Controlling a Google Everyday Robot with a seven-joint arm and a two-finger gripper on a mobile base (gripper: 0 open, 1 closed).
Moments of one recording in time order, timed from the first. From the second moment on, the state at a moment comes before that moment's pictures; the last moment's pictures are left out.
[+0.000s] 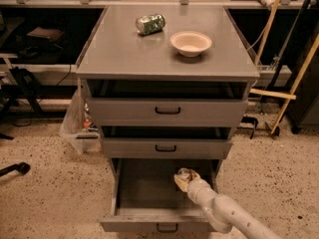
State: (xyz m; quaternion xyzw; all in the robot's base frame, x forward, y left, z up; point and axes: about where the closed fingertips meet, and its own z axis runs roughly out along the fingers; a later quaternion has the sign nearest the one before) arm 0.620 -0.131 0.331 -0.14 0.83 0.17 0.52
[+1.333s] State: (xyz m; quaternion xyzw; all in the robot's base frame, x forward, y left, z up) arm 0.635 -0.113 0.212 -0.14 0.88 0.17 0.42
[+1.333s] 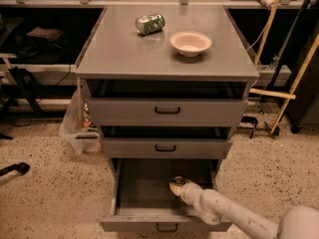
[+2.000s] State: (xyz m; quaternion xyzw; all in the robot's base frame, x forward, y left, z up) arm 0.635 -0.120 0.172 -0.11 0.90 0.17 0.38
